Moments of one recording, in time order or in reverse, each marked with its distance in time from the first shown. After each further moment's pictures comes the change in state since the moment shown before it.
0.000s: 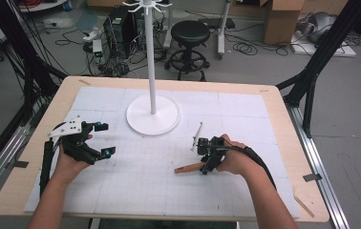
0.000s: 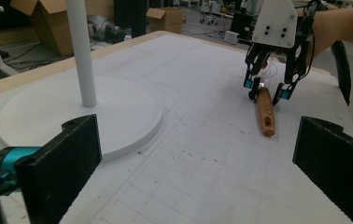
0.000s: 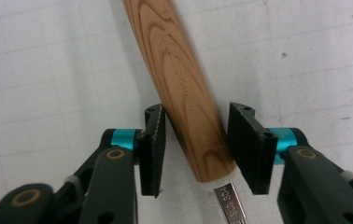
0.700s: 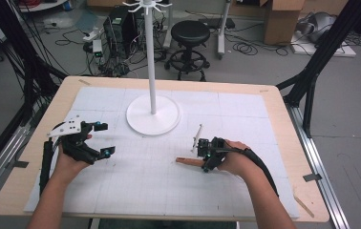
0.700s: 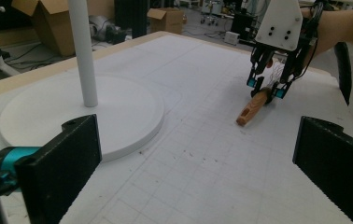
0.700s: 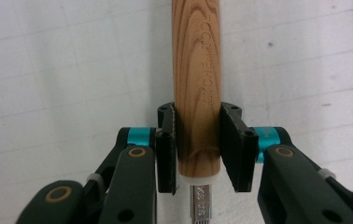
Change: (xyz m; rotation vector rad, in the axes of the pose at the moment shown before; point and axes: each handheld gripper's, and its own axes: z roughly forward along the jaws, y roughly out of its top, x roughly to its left) left arm 0.000 0.000 -0.002 -0.004 0.000 0.000; right arm 0.006 -0.001 -0.004 0.016 -0.095 0.006
